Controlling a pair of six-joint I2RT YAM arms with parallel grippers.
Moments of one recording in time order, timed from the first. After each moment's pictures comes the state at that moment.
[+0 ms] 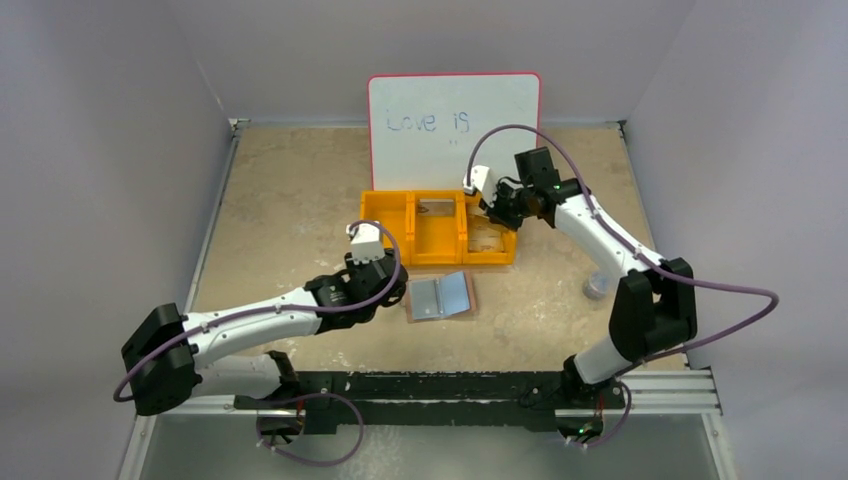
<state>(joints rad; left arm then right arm) -1.03 1.19 0.72 -0.39 -0.70 -0.90 0.33 1.53 1.20 -0.61 -0.38 -0.81</state>
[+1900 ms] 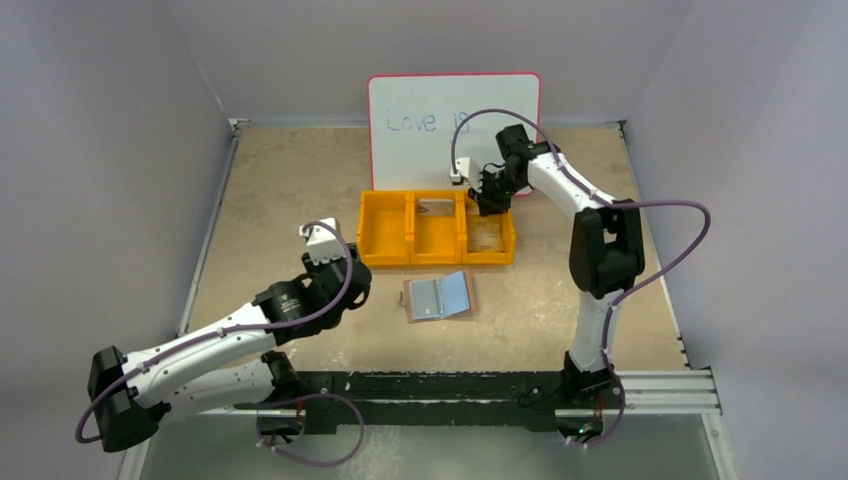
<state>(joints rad) -0.98 0.90 0.72 -0.63 -0.82 -0.91 0.29 1.99 1.63 -0.90 -0.49 -1.06</state>
